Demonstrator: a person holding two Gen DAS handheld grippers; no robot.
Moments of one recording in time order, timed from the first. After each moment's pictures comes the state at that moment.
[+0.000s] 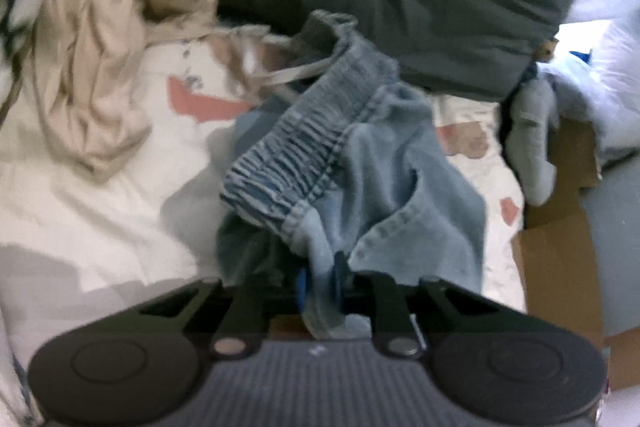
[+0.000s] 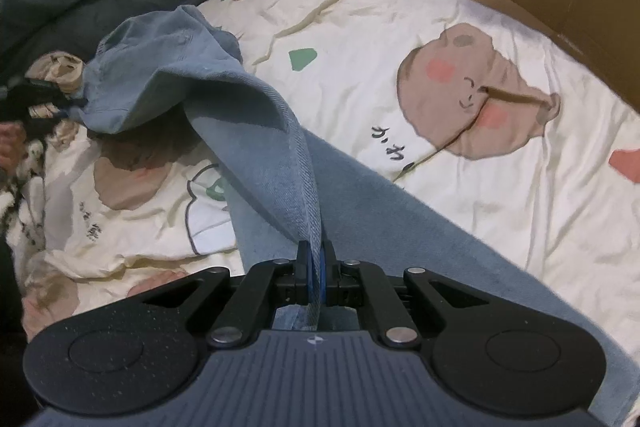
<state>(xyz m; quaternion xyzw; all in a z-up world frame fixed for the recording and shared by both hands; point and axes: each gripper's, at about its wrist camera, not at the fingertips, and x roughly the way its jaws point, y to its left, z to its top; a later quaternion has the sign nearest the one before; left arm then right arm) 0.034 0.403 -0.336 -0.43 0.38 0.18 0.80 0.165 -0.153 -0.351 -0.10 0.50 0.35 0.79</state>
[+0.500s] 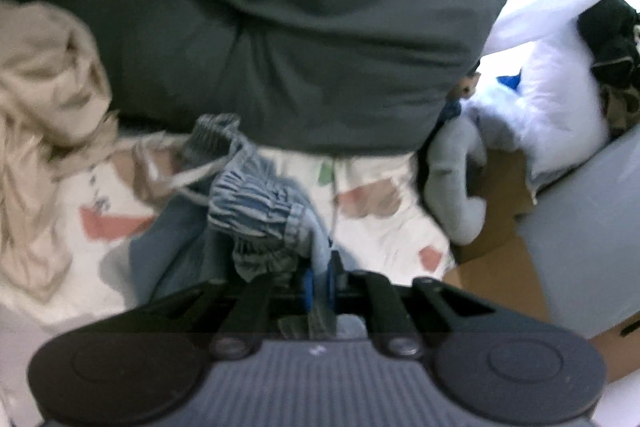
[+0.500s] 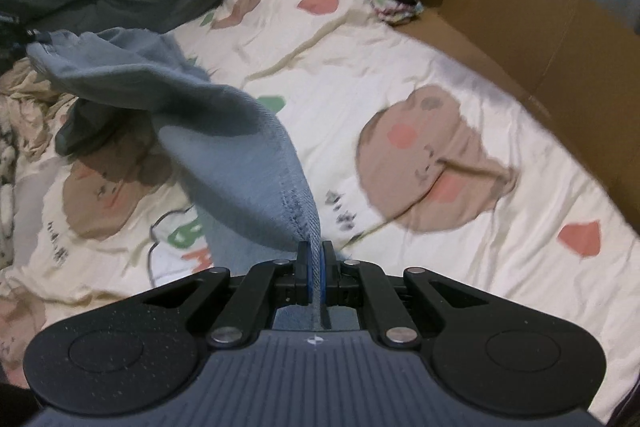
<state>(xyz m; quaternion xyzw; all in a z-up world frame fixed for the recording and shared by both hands) 0.088 0.407 -0.235 -0.40 0.31 0.14 0.85 0.209 -0.145 -0.311 -0.13 0.46 0.32 0.82</state>
